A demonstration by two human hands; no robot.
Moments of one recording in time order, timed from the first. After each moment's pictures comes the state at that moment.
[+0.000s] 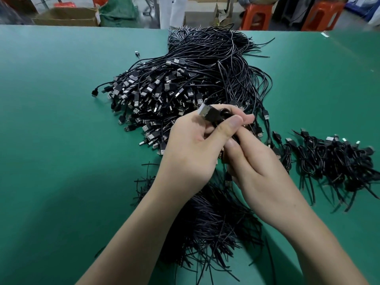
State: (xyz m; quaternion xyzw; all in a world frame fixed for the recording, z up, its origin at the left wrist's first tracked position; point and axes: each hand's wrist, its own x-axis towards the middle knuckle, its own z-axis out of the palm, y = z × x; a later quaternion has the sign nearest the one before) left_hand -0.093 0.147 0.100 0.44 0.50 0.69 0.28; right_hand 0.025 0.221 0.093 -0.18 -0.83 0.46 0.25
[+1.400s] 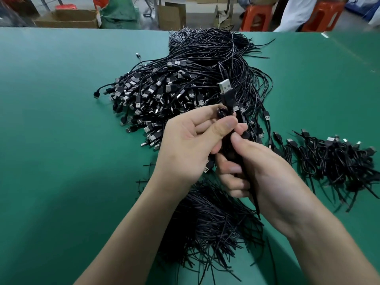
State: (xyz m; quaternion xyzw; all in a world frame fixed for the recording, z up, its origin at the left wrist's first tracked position) left_hand -0.103 0.148 0.093 0.38 0.51 0.72 0.28; right_hand 0.026 0.219 0.104 -0.19 -0.57 0.79 0.12
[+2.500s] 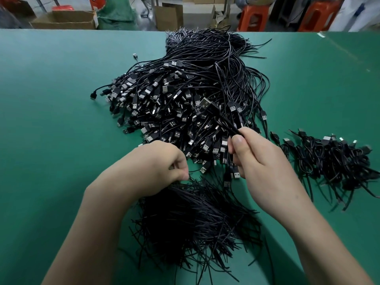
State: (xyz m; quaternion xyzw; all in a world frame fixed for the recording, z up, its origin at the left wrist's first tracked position) left_hand -0.157 0.115 0.094 0.51 0.82 0.09 0.24; right_hand 0.028 0.228 0.096 -0.29 -0.83 0.42 0.23
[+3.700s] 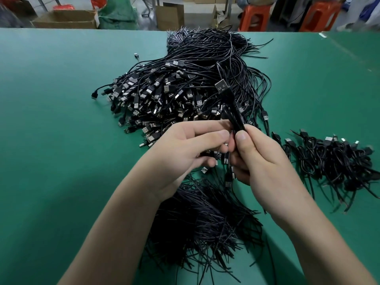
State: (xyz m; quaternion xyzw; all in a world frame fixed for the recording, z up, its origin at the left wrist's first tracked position) left_hand -0.121 0.135 0.100 0.38 0.54 0.60 0.45; right_hand 0.023 0.228 0.093 -0.25 -0.76 0.54 0.26
